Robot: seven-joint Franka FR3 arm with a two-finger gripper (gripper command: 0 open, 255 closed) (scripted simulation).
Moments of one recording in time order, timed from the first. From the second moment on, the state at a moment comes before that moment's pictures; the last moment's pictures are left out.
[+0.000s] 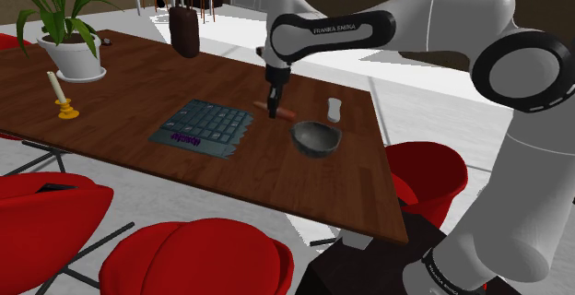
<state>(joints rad) 0.17 0.29 0.12 -1.63 -0.07 1.88 -0.44</state>
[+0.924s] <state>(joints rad) 0.17 0.22 0.12 -1.56 -0.06 1.75 -0.46</state>
